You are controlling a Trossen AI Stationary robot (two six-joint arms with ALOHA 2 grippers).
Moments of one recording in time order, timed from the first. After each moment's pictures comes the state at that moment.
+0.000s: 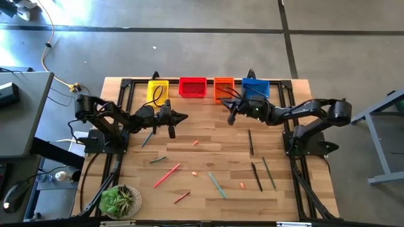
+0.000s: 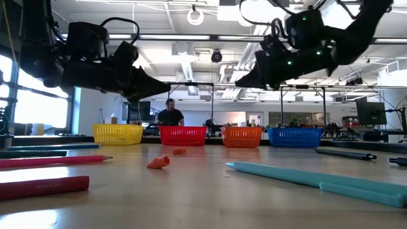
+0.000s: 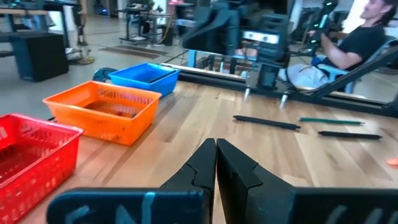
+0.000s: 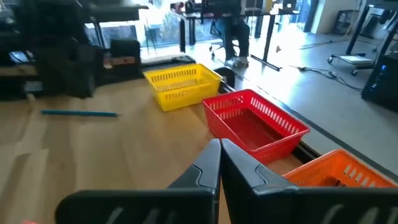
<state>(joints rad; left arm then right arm) 0.41 1.59 0.21 1.30 0.08 -0.09 -0.33 1.44 0.48 0.78 0.09 0.00</state>
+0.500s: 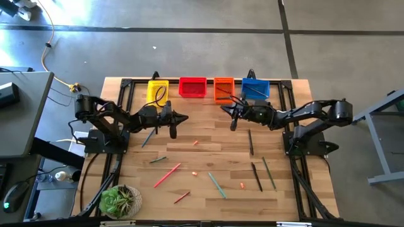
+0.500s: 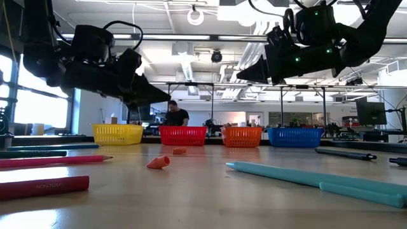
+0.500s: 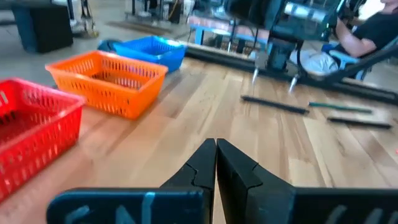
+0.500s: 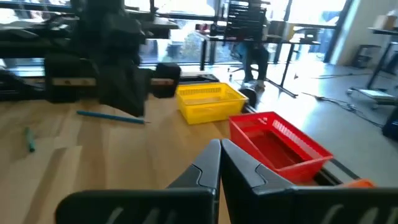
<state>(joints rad) 0.41 1.59 0.23 1.18 0.07 -0.13 -0.27 1.42 0.42 0.90 0.06 -0.08</state>
